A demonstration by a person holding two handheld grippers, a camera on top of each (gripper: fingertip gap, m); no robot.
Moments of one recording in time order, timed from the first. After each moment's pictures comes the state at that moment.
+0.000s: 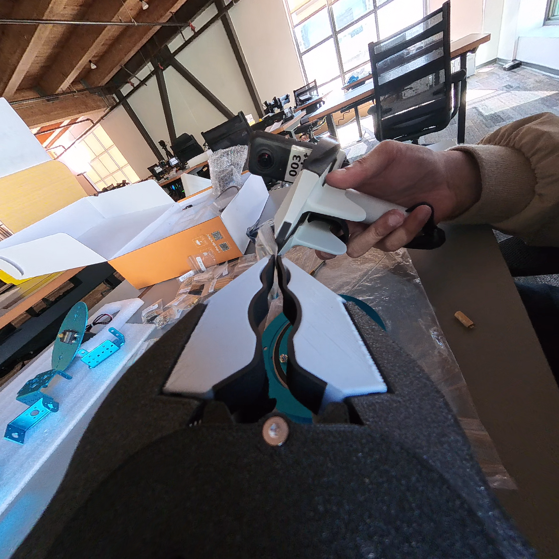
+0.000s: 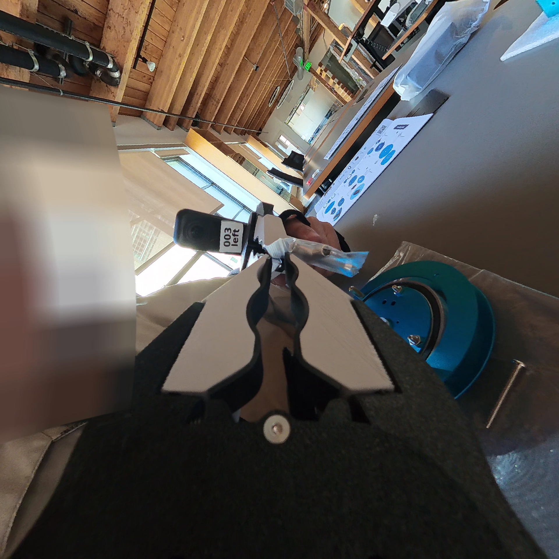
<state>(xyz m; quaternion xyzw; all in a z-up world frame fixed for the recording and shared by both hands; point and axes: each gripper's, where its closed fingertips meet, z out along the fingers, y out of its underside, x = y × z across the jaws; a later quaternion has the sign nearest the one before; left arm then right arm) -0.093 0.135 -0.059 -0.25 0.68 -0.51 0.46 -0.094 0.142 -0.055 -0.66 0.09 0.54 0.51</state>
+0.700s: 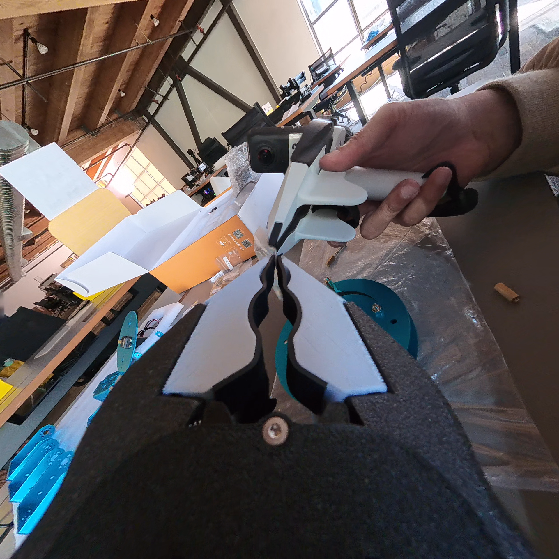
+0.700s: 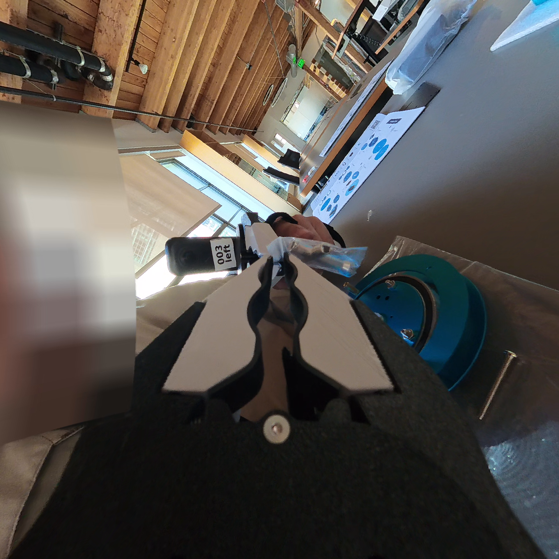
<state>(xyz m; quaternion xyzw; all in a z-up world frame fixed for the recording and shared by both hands) -0.091 0.135 -0.064 -0.21 0.70 -0.43 0.53 -0.094 0.143 -0.060 -0.67 0.10 0.54 0.50</state>
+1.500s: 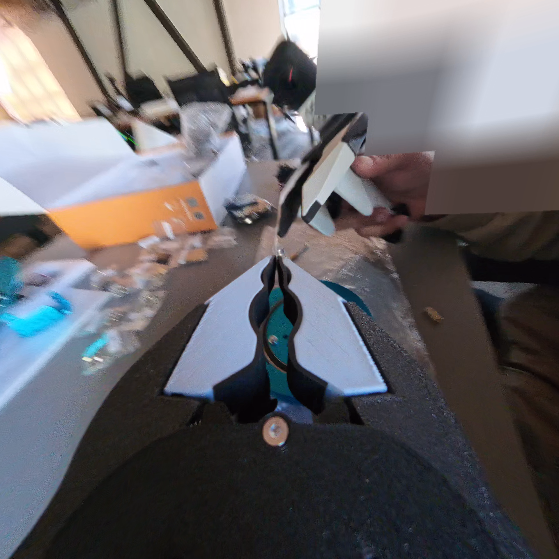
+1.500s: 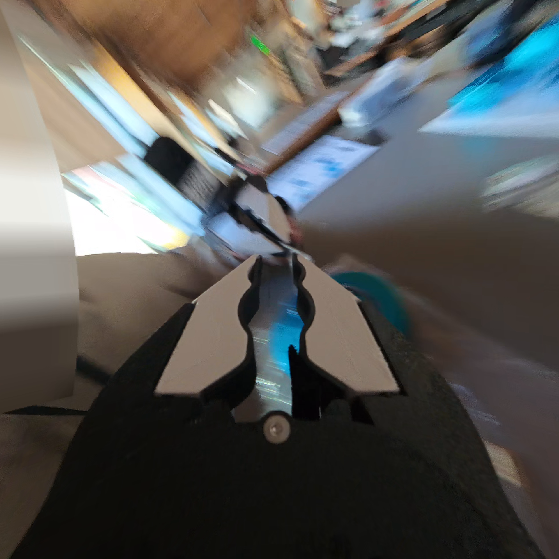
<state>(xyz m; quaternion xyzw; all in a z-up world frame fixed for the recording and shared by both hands) -0.088 0.148 -0.070 -0.32 0.70 -0.54 0.34 -0.083 0.136 -0.061 -0.74 0.01 0.35 0.57</state>
